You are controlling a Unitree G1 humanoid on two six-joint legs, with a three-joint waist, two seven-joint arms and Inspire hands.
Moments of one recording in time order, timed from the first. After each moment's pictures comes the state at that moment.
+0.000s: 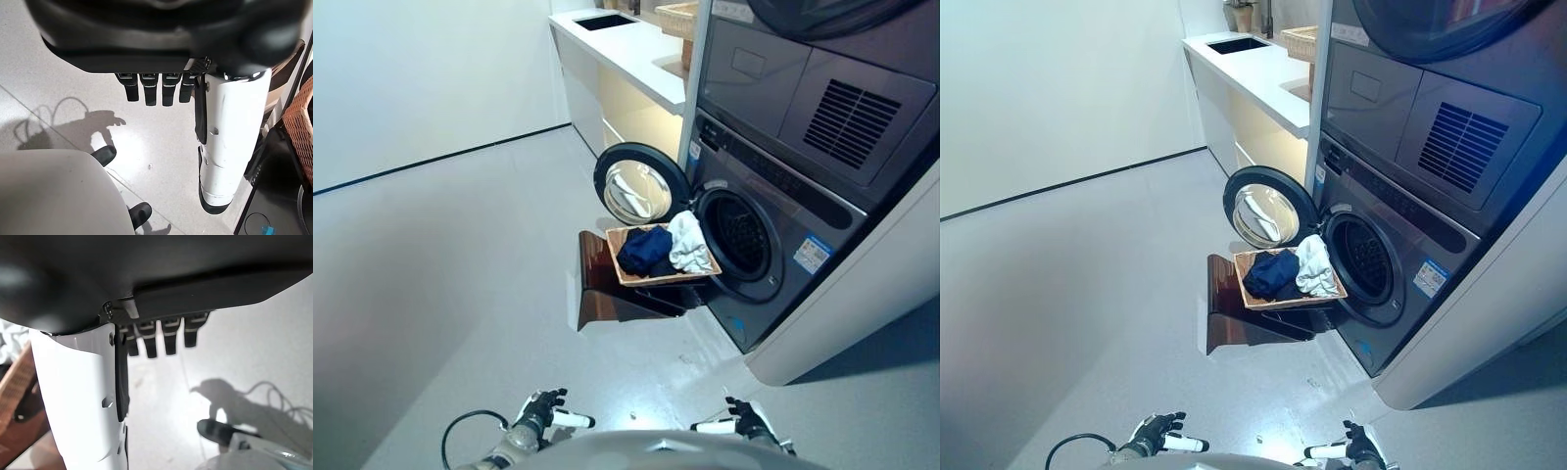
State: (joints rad) left arm -0.02 0.15 -0.40 1.29 -0.02 -0.12 0.07; right arm 0.01 -0.22 0.26 1.32 -0.06 -0.11 -0.26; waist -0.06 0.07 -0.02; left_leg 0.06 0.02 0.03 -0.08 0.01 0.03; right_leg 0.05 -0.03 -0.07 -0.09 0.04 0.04
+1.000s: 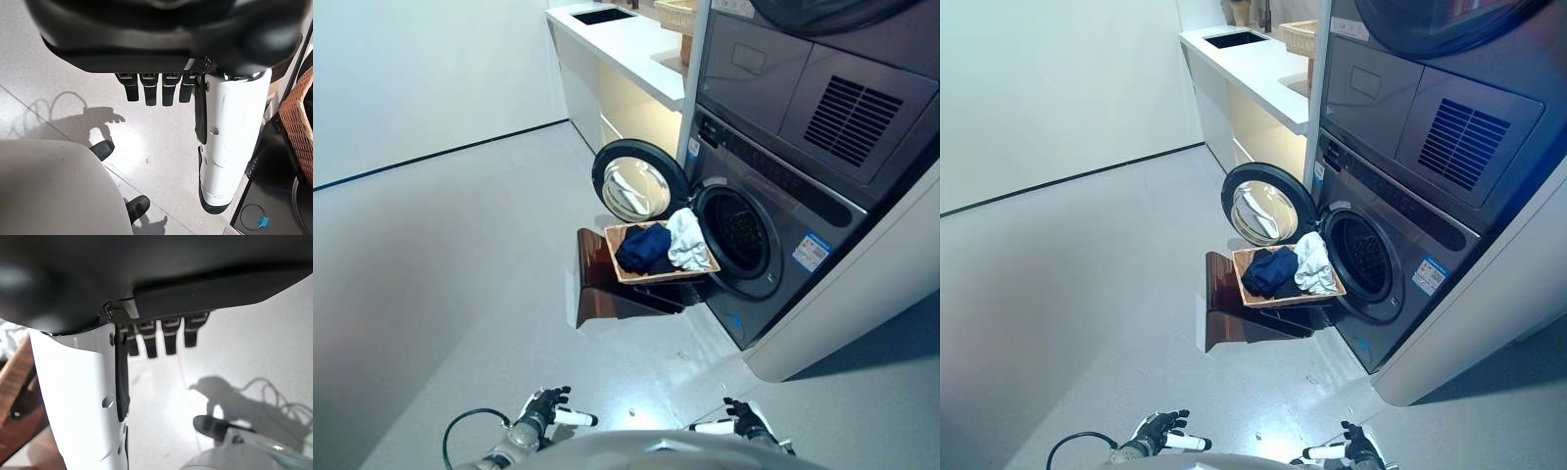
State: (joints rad) left arm -0.03 0.15 -0.41 1.29 -0.01 -0.14 0.05; right arm 0.01 -0.22 0.26 1.32 -0.06 -0.11 -0.24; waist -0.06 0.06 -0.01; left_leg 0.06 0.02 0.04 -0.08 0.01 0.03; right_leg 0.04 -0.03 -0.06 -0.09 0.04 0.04
